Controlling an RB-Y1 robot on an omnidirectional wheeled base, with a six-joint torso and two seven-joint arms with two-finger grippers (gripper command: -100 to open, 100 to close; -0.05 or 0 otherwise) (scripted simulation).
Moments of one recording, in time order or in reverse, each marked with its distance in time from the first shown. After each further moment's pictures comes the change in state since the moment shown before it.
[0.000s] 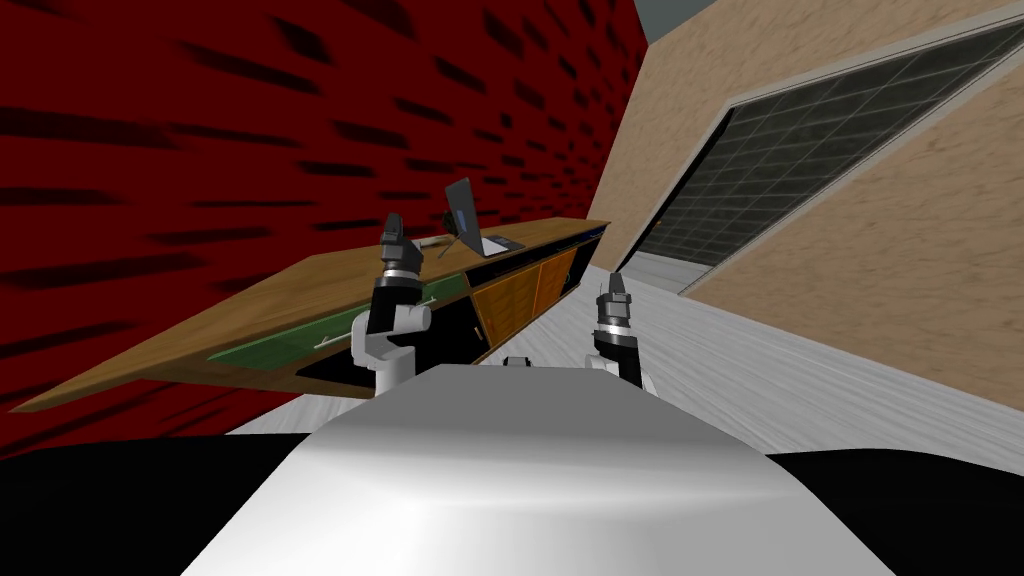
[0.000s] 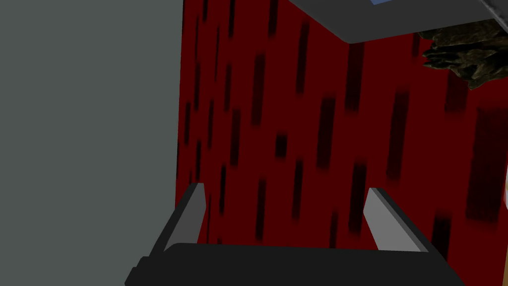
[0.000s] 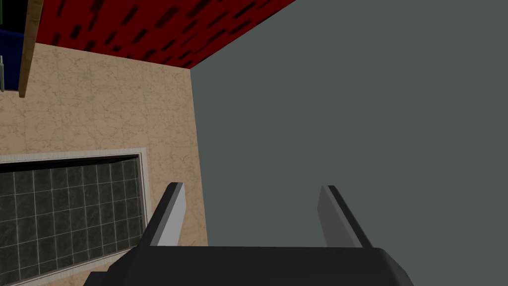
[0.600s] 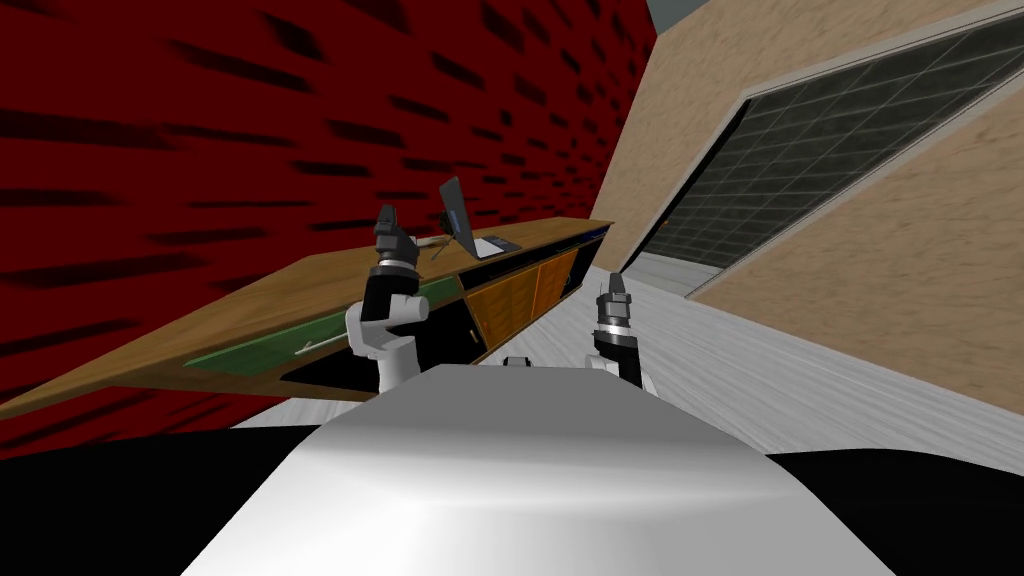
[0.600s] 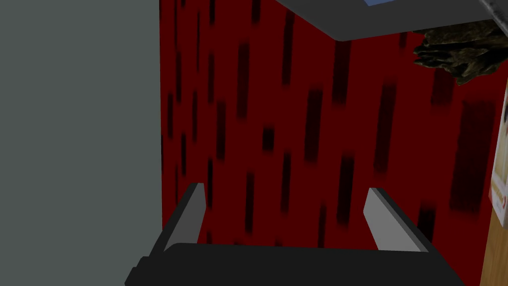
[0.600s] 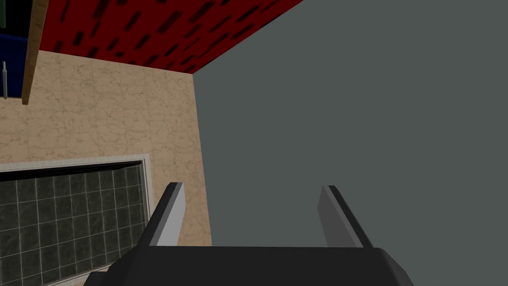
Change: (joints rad) left arm -0.108 0.006 0.037 0.004 -0.012 0.155 0.013; right arm 0.000 0.000 0.000 0.000 0.000 0.000 0.000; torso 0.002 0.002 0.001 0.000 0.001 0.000
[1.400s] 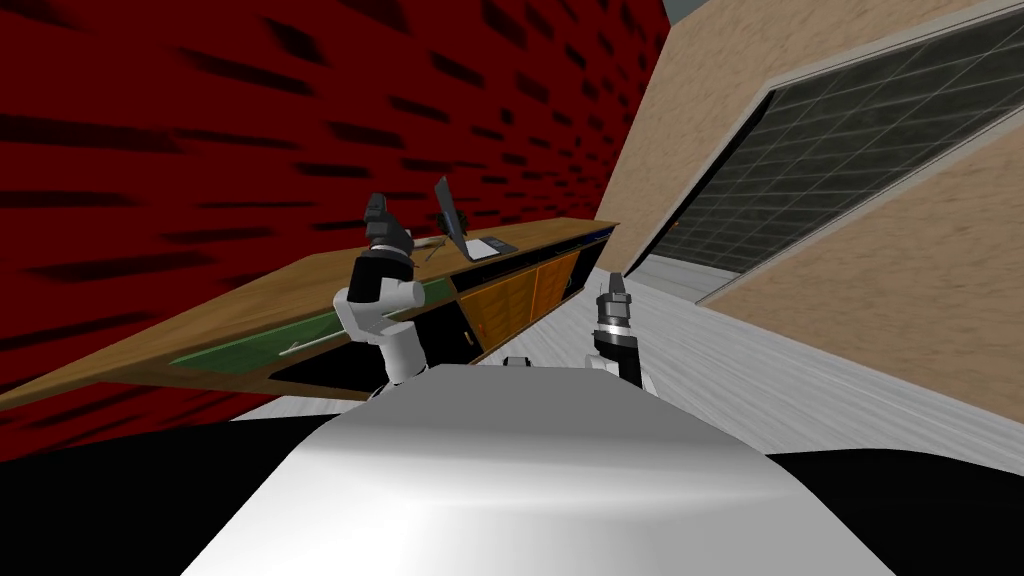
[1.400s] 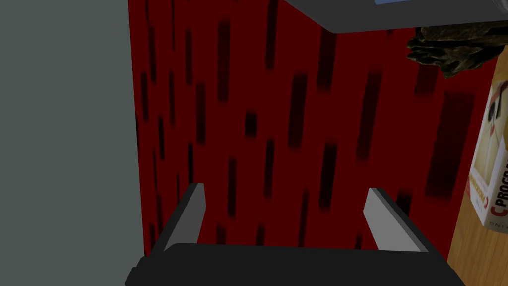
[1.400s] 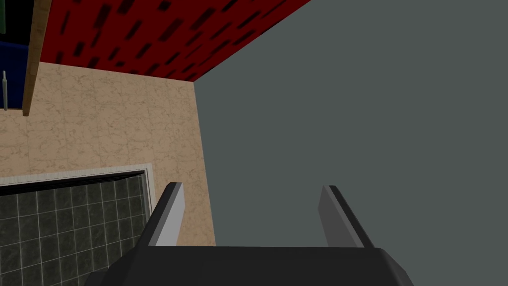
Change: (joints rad) left arm -0.162 0.008 0.051 0.011 -0.009 0.220 0.025; right arm 0.000 0.000 0.000 0.000 0.000 0.000 0.000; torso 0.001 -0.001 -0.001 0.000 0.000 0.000
